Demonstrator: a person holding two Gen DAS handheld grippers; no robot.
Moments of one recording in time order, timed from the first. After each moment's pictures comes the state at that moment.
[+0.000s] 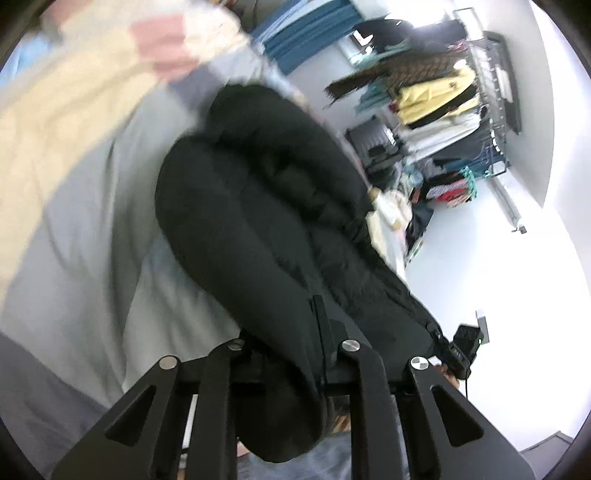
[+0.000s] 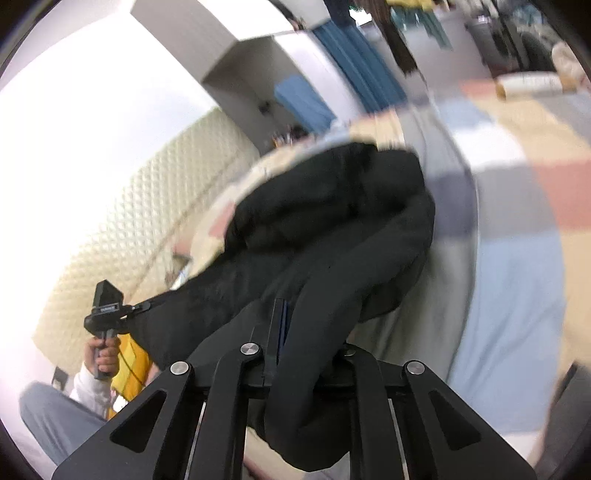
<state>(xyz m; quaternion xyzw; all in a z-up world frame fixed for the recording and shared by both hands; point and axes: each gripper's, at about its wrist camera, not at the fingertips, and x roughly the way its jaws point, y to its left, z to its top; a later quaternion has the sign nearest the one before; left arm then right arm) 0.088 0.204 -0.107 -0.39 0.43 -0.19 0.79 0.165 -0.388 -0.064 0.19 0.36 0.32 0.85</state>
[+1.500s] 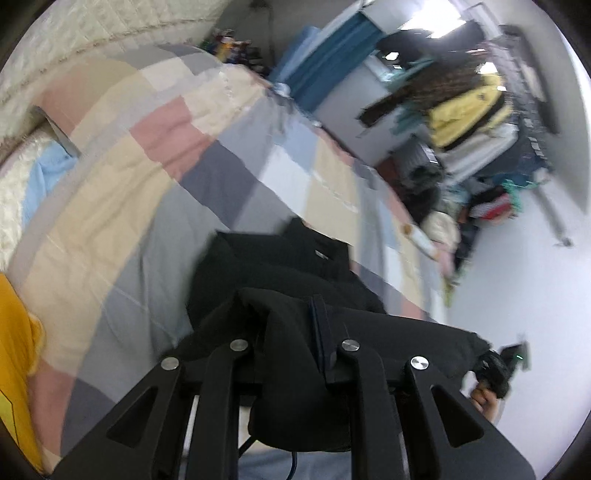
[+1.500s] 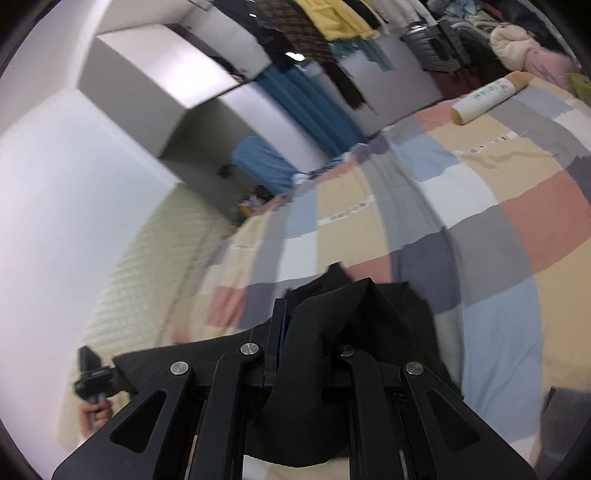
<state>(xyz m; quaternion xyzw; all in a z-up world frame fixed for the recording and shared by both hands) 0.187 0.214 0.001 -0.32 0.45 -0.07 0.83 0.258 -0.396 0.004 0.29 0.38 0.19 0.86</state>
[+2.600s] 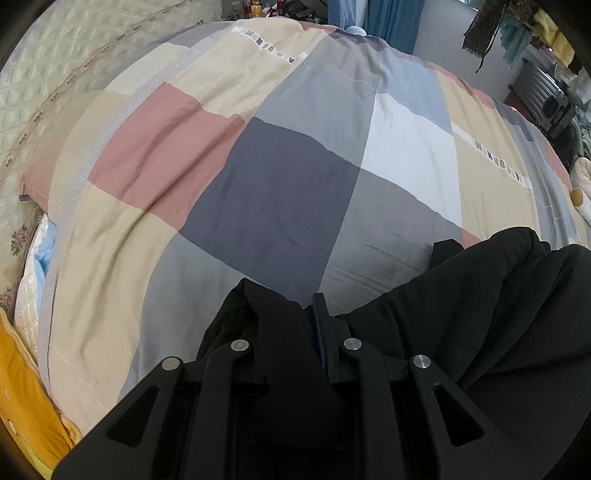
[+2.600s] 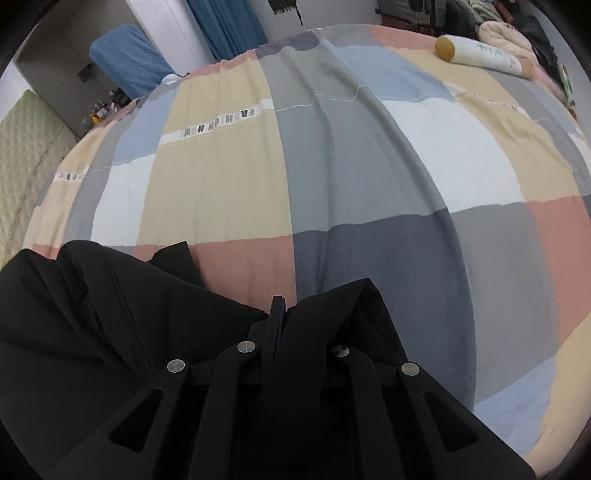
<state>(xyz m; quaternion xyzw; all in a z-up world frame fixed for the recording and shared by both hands) 0.413 0.134 -0.153 -0.10 0.57 0.12 0.81 0.462 -0.313 -0.181 0.11 0.55 0.03 0.83</state>
